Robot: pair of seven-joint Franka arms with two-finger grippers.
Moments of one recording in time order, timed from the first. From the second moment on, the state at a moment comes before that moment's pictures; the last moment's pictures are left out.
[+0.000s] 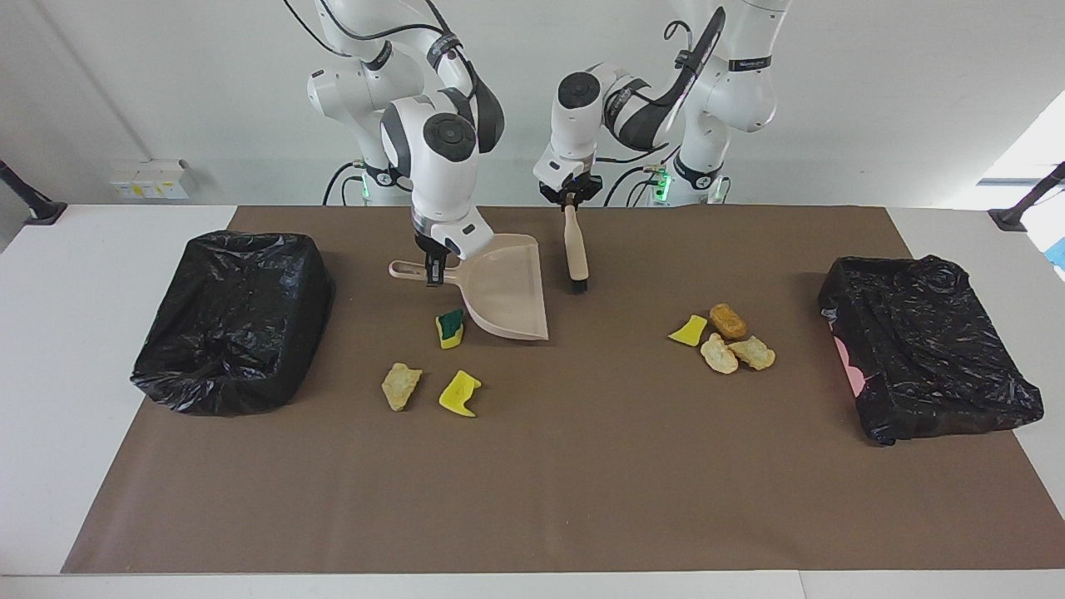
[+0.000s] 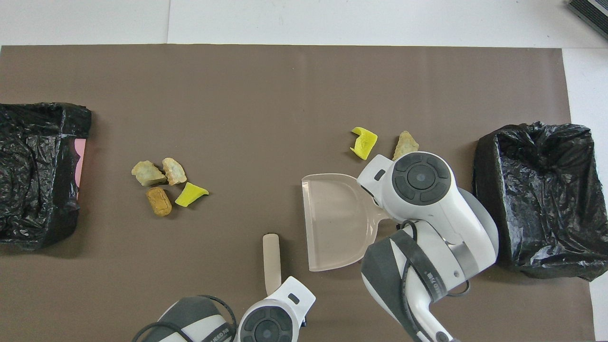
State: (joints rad) left arm -0.92 -0.17 -0.03 -2.45 -0.18 2.10 -0.85; right arm 0.34 0.04 0.09 -2.06 -0.17 1.93 -1.12
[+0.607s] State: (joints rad) left arm -0.56 -0.23 -0.02 -2.33 -0.07 1.92 -0.58; right arm 0.50 0.10 0.09 -2.07 -0.26 2.03 -0.85
